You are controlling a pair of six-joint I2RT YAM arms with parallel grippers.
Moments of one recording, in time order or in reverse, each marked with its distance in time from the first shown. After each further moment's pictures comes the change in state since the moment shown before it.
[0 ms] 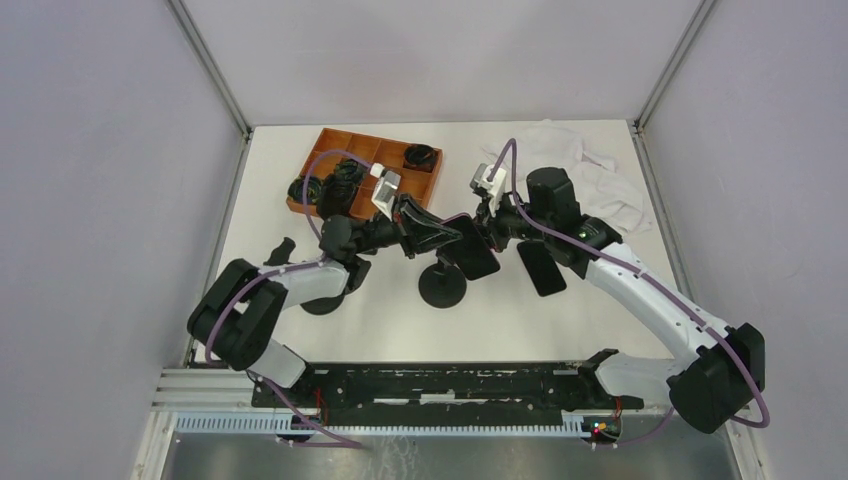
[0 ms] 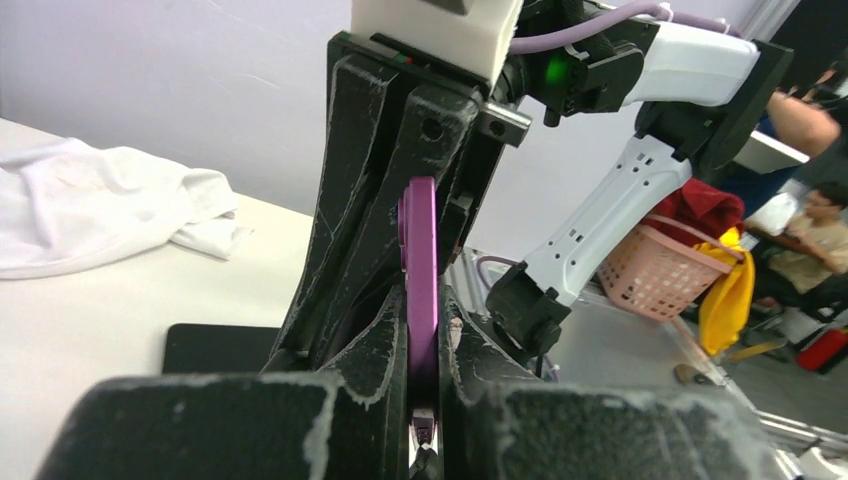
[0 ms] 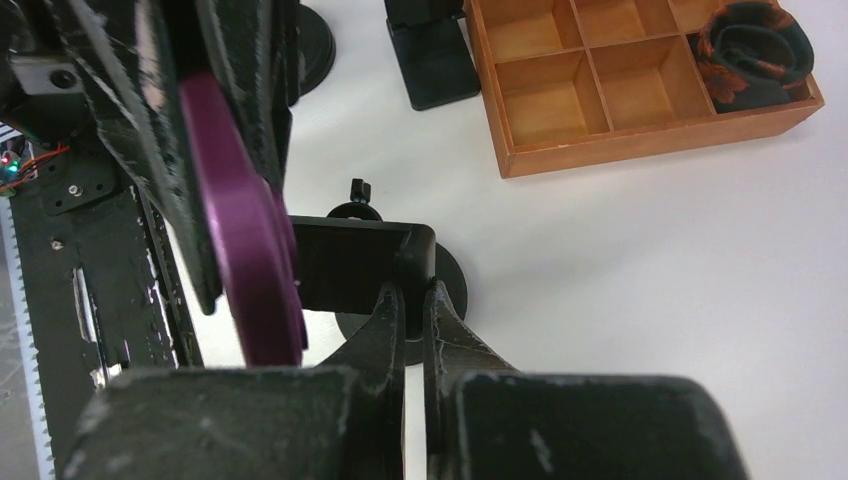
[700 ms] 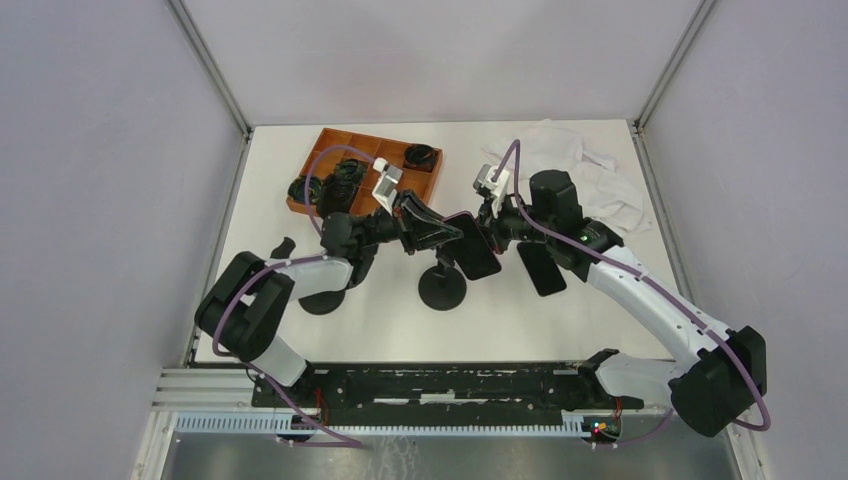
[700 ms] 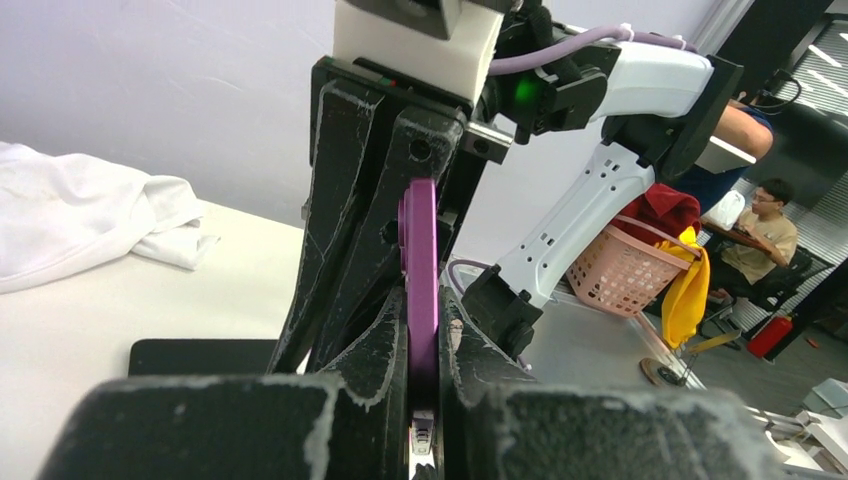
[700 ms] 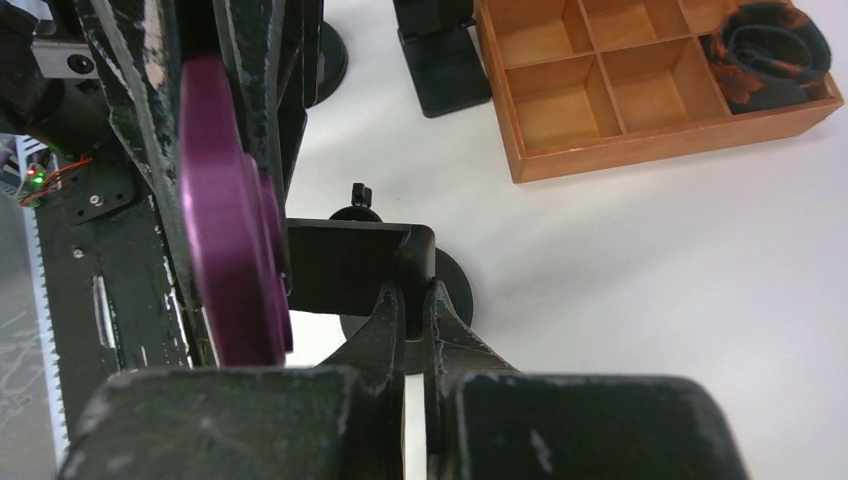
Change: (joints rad) left arm 0.011 0.090 0.047 0.126 0.059 -0.139; right arm -0.008 -0.018 -0.035 0.045 -0.020 0.038
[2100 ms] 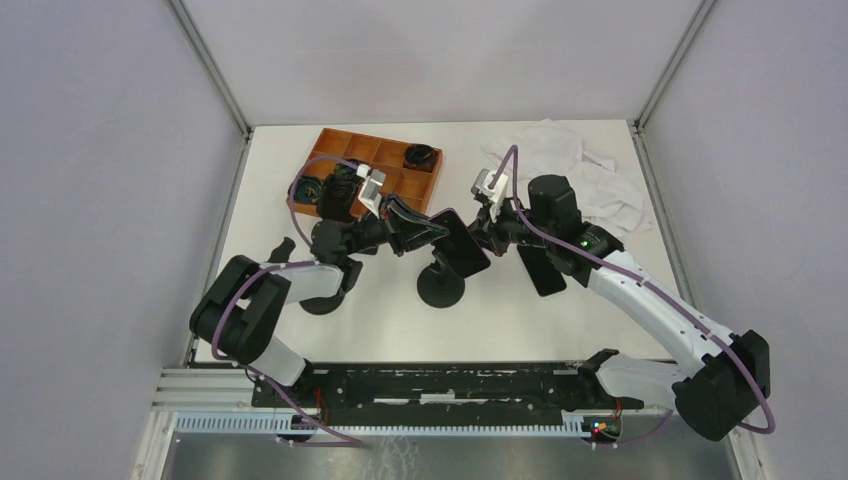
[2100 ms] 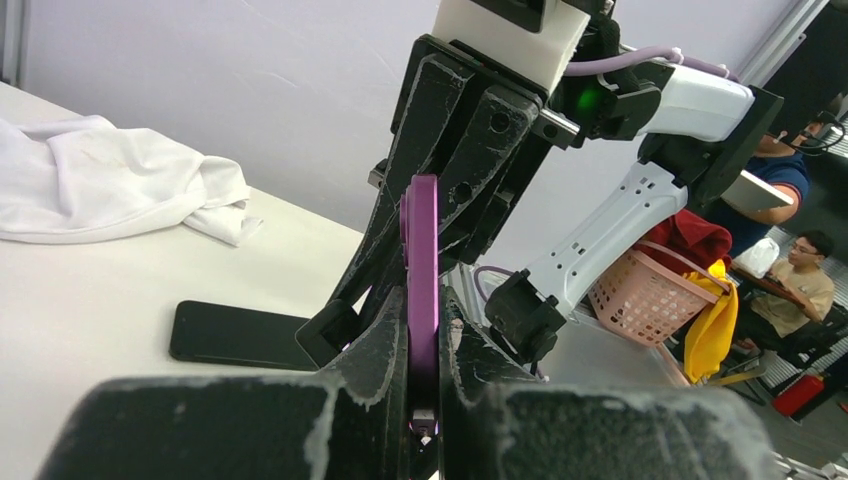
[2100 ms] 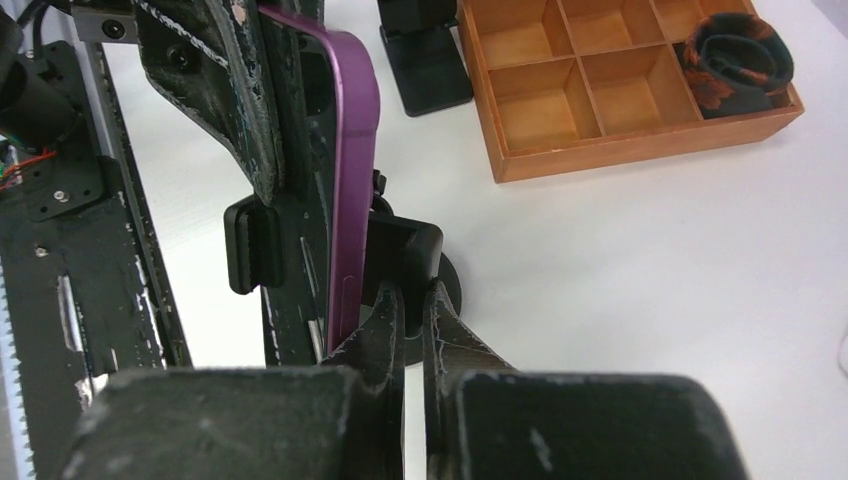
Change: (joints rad) left arm 0.074 -0.030 -0.104 0.030 -0.044 -0.007; right arm 0.010 -0.026 -0.024 0.011 0.046 -0.027
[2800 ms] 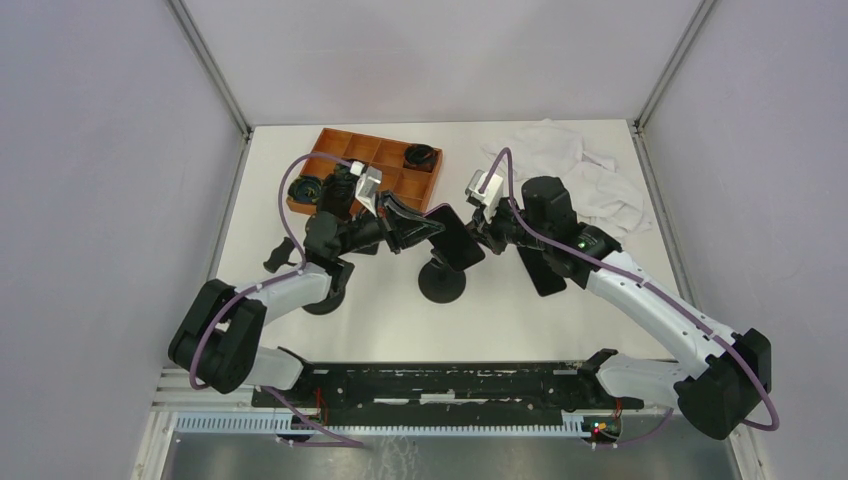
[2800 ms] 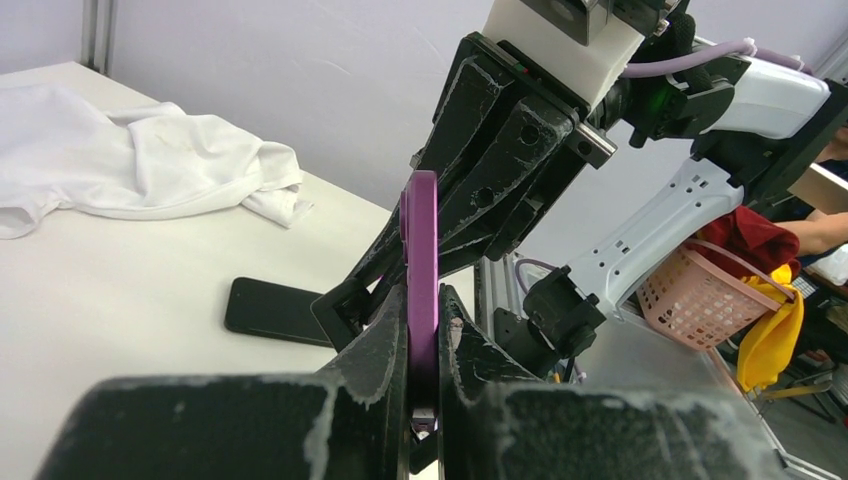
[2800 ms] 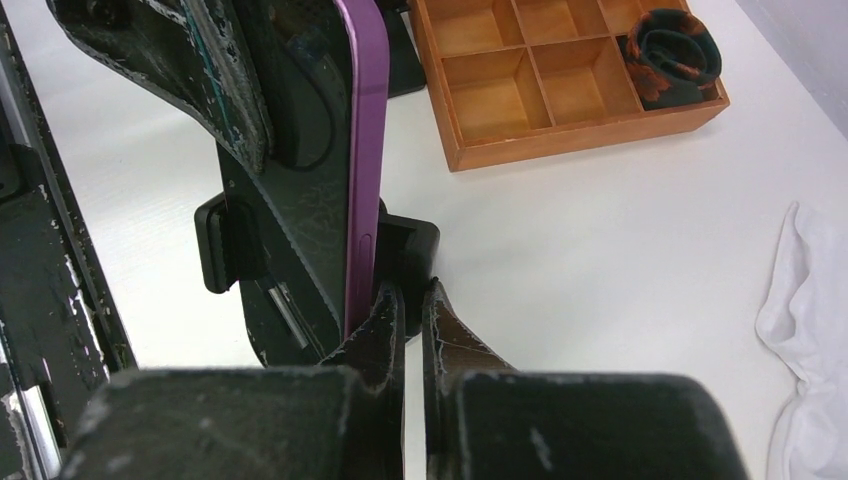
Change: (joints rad) left arm 0.015 -0.162 -0.001 -0.312 -0.039 0.160; right arm 0.058 0.001 0.032 -0.039 0.172 -0.065
